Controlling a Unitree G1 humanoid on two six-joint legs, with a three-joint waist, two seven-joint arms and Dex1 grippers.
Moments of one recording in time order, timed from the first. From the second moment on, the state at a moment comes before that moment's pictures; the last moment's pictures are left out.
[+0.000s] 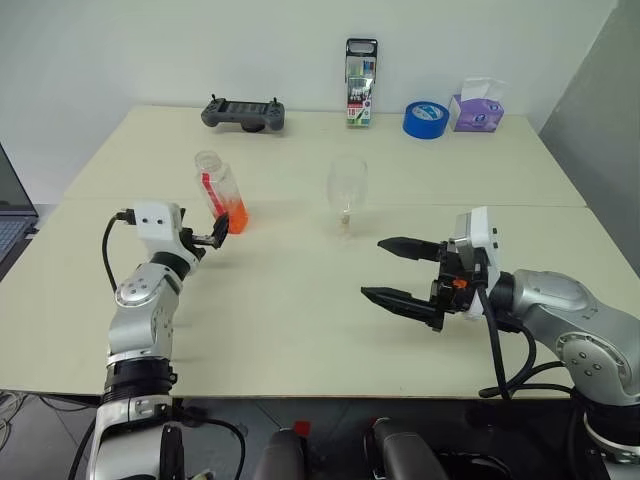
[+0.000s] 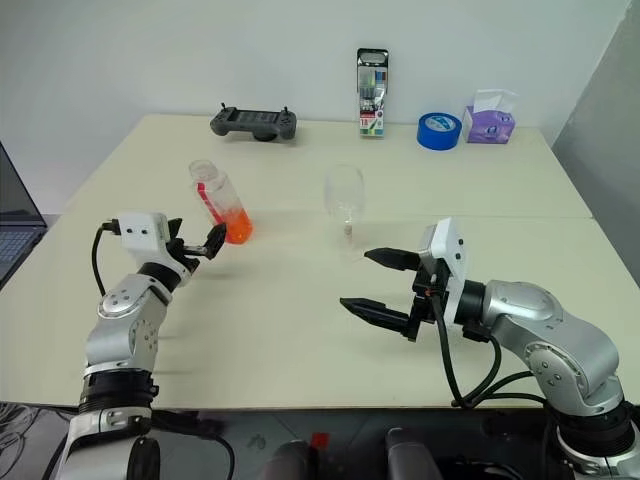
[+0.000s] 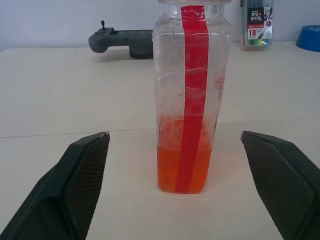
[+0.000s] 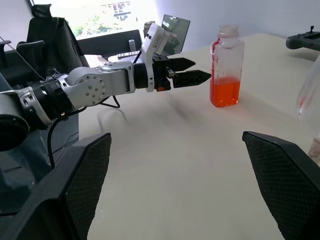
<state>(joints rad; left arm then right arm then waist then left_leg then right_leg) -0.49 0.46 0.28 0.37 -0.27 0.13 -0.39 -0.34 -0.62 0.00 -0.61 0.82 0.77 0.67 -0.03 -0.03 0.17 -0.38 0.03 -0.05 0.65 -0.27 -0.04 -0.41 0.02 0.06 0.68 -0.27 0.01</state>
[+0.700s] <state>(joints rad) -0.82 0.46 0.24 1.03 -0.19 -0.19 -0.48 -0.29 -0.62 -0.03 -0.66 0.85 0.79 0.57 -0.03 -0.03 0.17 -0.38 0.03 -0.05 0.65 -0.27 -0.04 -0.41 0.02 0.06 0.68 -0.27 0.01</state>
